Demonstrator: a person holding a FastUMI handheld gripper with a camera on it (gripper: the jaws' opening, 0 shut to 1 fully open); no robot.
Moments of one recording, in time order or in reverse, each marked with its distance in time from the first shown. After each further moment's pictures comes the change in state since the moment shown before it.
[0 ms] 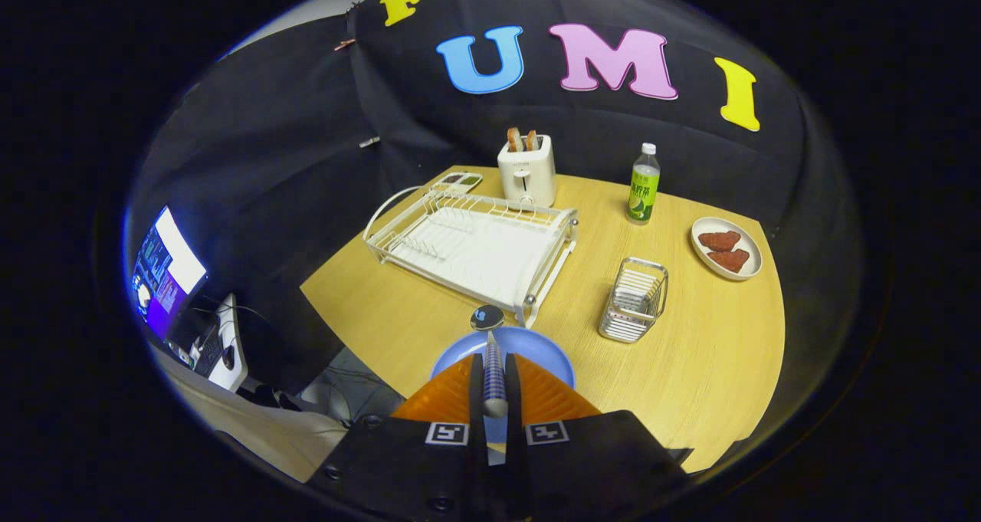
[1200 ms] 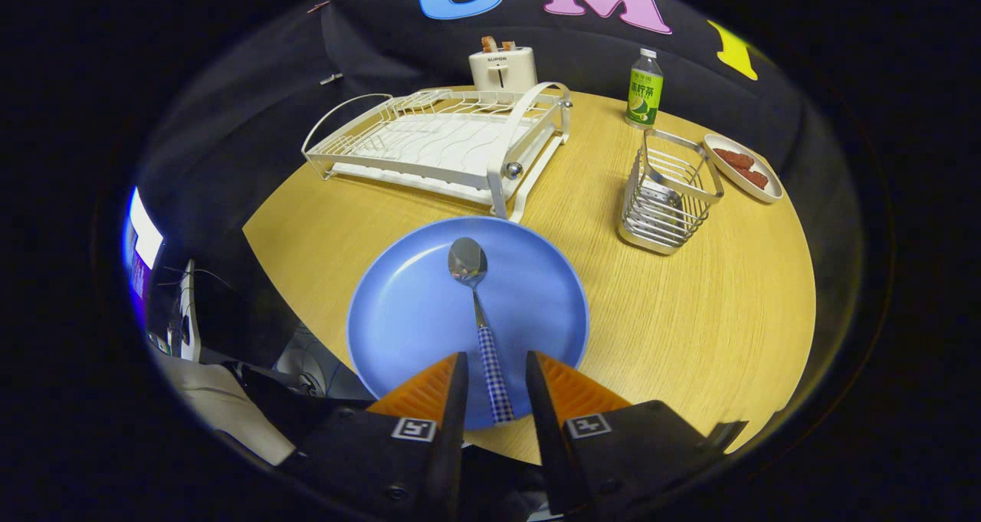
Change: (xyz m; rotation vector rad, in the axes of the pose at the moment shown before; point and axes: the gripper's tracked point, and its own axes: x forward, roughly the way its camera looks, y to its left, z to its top) arm 0.093 -0.024 -0.118 0.042 0.226 -0.088
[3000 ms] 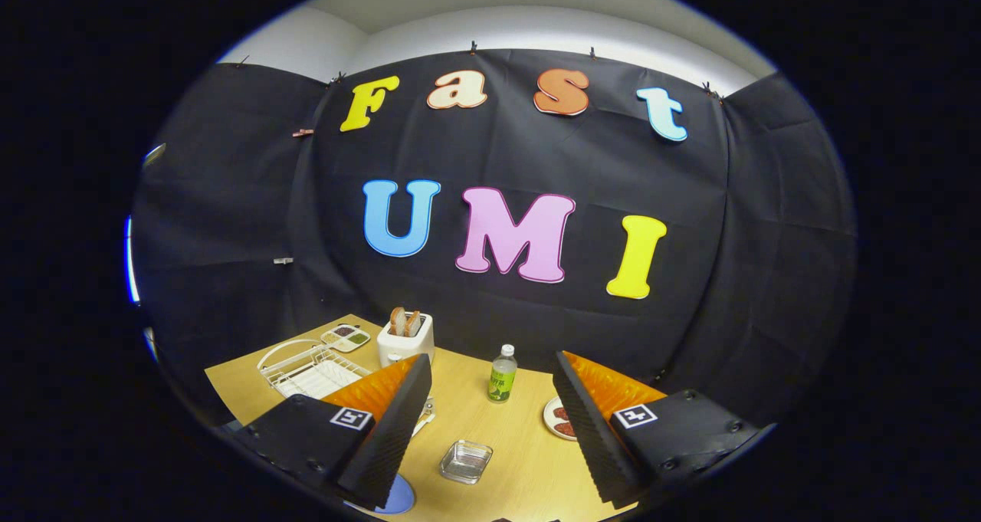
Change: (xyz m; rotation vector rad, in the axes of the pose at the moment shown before) arm -0.294 -0.123 0.311 -0.126 -0.864 -0.289
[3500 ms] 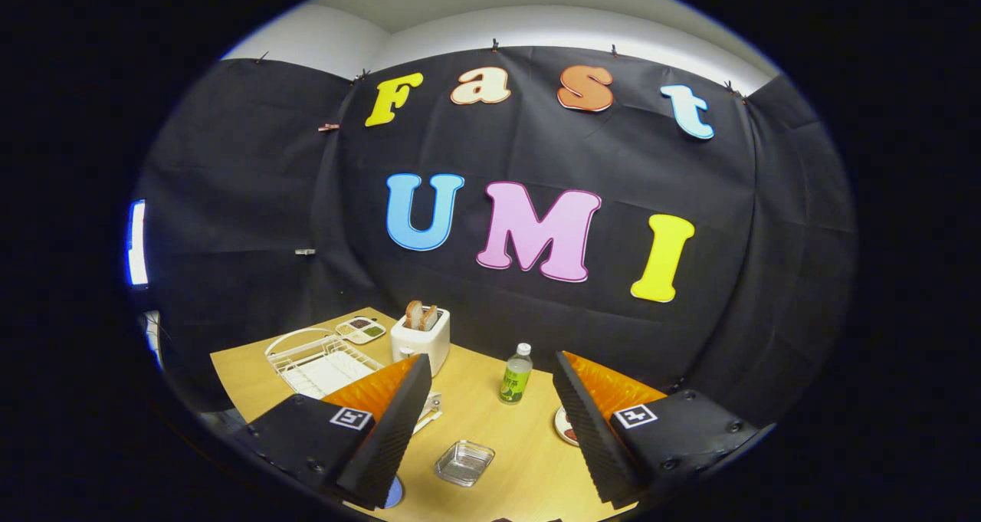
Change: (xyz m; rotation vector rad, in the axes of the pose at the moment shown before) arm 0.022 0.012 -0.026 -0.023 0.008 0.134
